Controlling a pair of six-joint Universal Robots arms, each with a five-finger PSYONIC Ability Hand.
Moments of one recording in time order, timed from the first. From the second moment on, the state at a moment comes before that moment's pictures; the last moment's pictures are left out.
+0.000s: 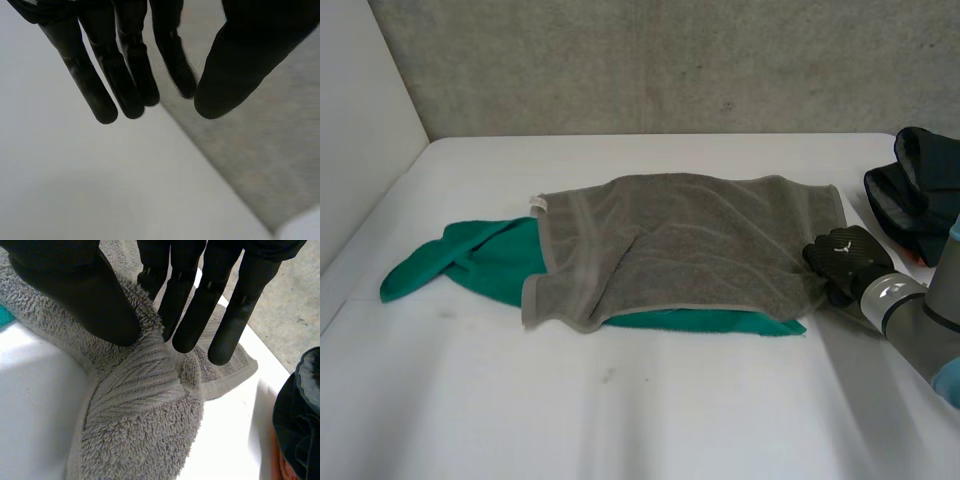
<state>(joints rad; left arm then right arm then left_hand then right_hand) 4.74 -2.13 -0.94 3.40 -1.61 3.50 1.71 -1.06 1.66 -0.22 1.32 2.48 0.90 0.92 0.93 0.94 0.75 1.10 1.18 1.19 1.20 1.03</state>
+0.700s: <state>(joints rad) 4.73 -2.35 -1.28 3.31 -1.19 3.63 1.71 -1.04 1.66 -0.23 1.32 2.45 0.27 0.27 0.26 0.27 0.08 1.10 1.18 1.19 1.20 1.03</state>
